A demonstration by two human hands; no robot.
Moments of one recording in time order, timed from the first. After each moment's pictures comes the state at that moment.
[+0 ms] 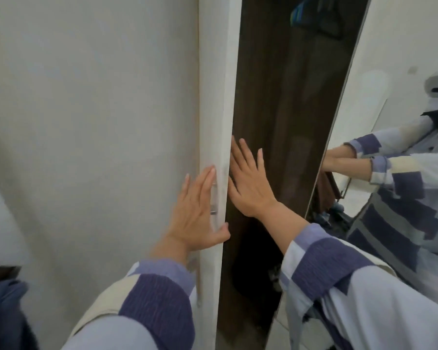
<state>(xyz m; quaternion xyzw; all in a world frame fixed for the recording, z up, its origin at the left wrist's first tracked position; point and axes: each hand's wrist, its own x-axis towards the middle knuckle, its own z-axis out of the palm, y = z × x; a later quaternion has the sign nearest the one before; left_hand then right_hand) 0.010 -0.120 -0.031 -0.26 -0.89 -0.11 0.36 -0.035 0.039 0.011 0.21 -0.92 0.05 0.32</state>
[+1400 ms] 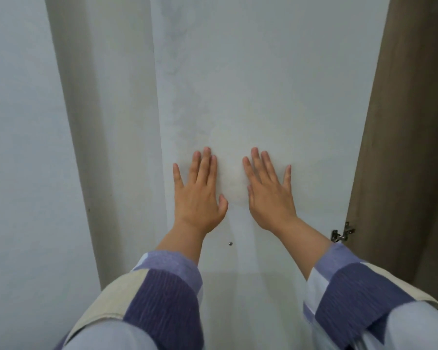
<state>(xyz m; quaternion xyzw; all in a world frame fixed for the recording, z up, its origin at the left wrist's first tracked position) -0.210 -0.378 0.088 0.09 -0.90 0.11 0.40 -0.277 -0.227 0.087 0.27 -0.88 0.08 0.38</state>
